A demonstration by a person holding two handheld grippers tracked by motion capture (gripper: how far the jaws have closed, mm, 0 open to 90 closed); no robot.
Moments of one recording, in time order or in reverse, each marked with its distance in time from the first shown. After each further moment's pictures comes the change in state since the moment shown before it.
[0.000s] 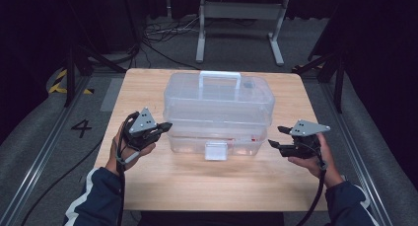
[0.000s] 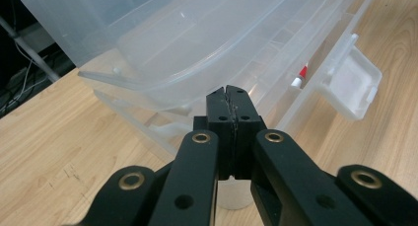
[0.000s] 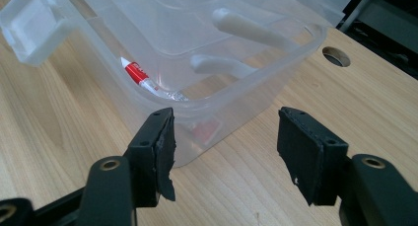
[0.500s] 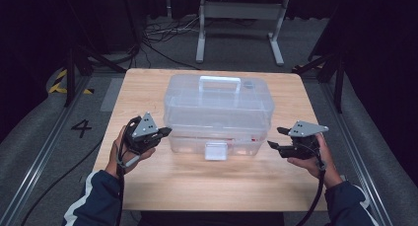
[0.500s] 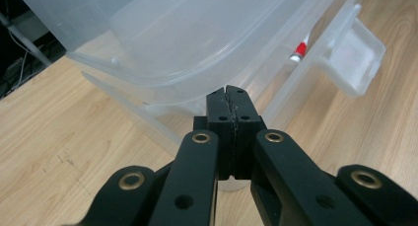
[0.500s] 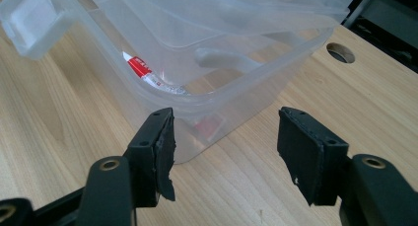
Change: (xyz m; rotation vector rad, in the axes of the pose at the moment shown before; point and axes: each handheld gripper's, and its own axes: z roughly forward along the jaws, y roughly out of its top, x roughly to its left) left arm -0.006 -0.010 0.006 0.059 -0.002 0.017; right arm 0.001 -0.002 0.002 0.016 0.006 -0.002
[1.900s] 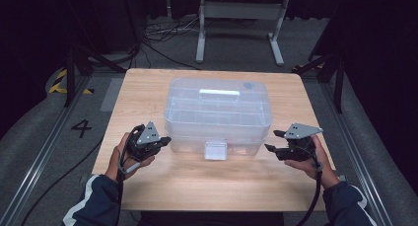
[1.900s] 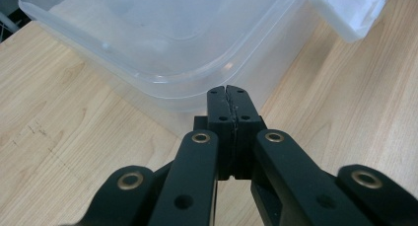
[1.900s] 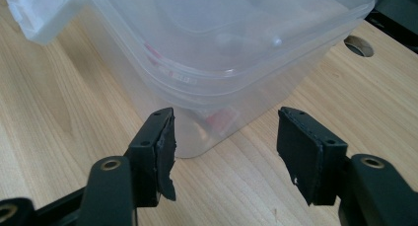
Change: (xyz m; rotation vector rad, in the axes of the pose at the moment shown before) left arm -0.006 -0.020 0.009 0.089 -0.034 0.016; right arm 0.006 -0.002 0.008 0.030 0.027 -0.013
